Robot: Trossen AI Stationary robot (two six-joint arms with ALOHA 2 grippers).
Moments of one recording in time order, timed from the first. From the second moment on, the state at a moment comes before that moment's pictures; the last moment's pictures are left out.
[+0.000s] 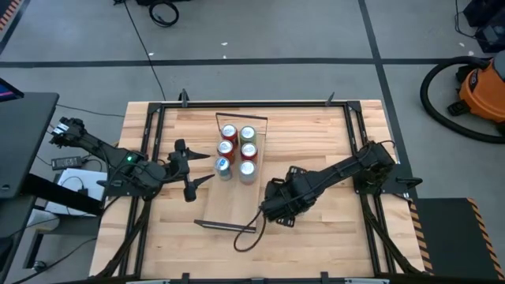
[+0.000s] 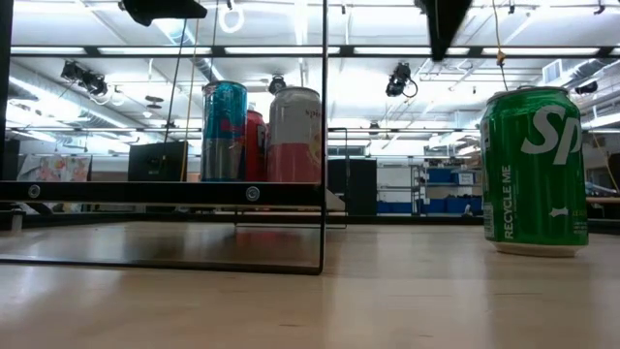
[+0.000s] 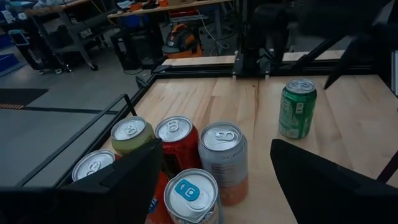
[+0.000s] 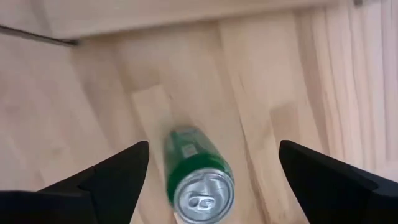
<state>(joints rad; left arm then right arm) -0.48 0.86 0.72 -0.20 -0.76 -0.10 0.42 1.98 1.95 -1.55 0.24 0.72</state>
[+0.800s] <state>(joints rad) -0.48 0.86 0.72 -0.21 -0.76 -0.09 0.36 1.71 1.35 -1.20 0.02 1.10</state>
